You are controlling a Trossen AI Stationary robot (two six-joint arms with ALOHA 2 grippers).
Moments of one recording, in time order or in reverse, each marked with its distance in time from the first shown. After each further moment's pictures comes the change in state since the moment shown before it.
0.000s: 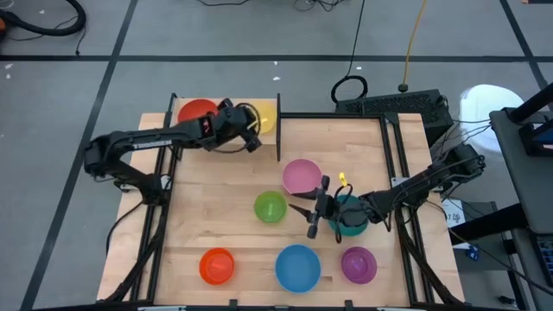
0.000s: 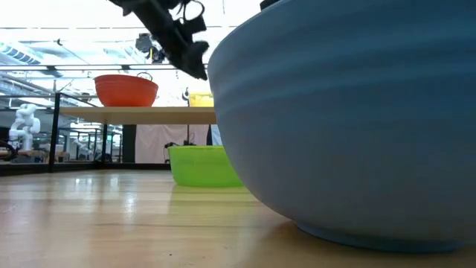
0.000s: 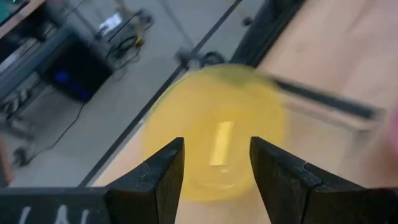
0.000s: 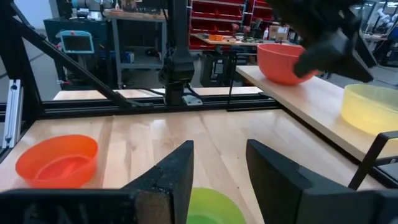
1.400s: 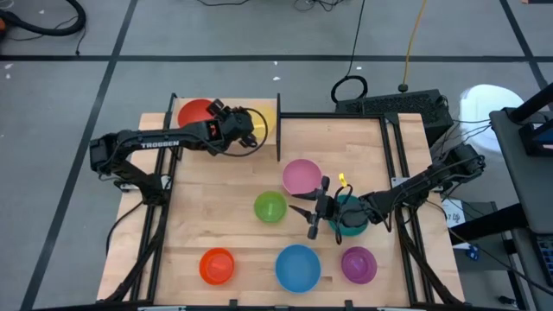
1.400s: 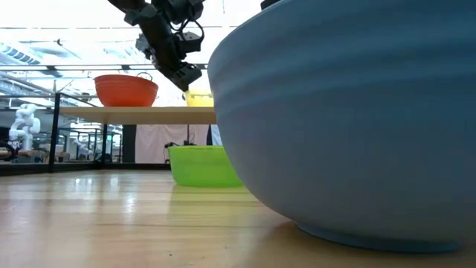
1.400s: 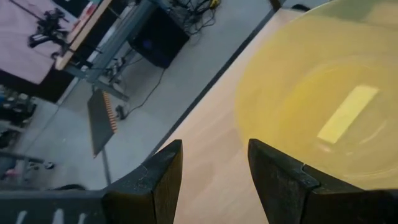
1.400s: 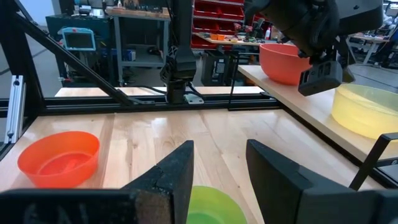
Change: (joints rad) left arm -0.022 0.057 0.000 -0.132 -0.381 -0.045; right arm 0.001 0.000 0.000 -0.005 -0.002 -0.010
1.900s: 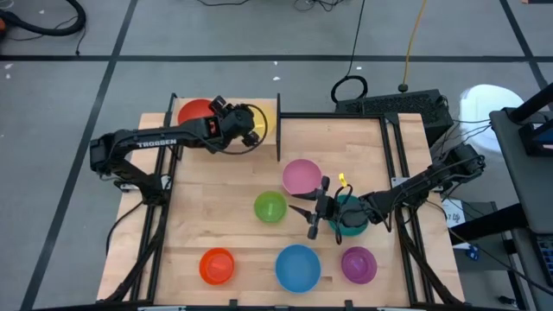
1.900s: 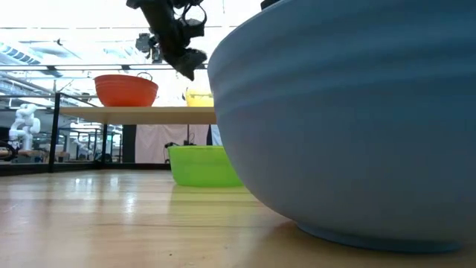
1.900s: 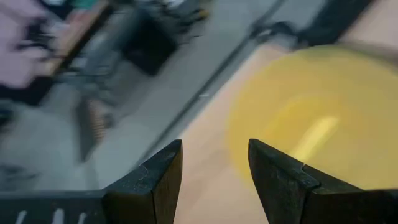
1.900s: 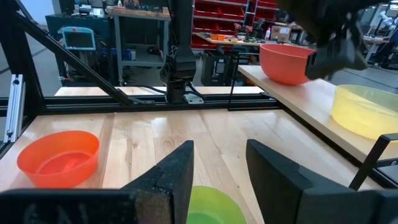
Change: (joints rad) left arm -0.022 -0.001 0.117 -0.082 0.068 -0.029; right arm 0.000 0.000 0.000 0.000 0.000 -0.004
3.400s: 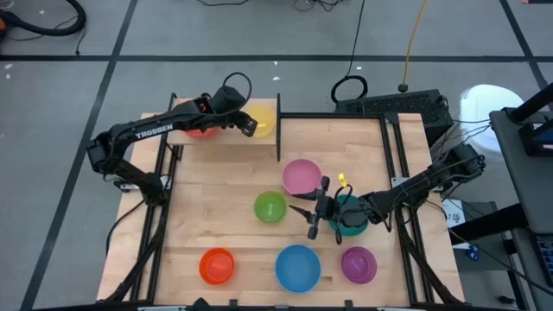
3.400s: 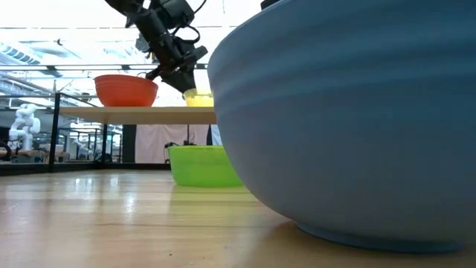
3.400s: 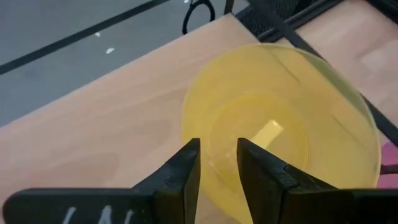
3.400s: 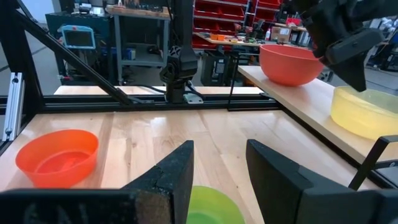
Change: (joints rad) left arm 0.252 -0.011 -0.023 -0.009 0.599 -0.353; right arm 0.000 0.000 0.000 0.000 -0.001 -0.015
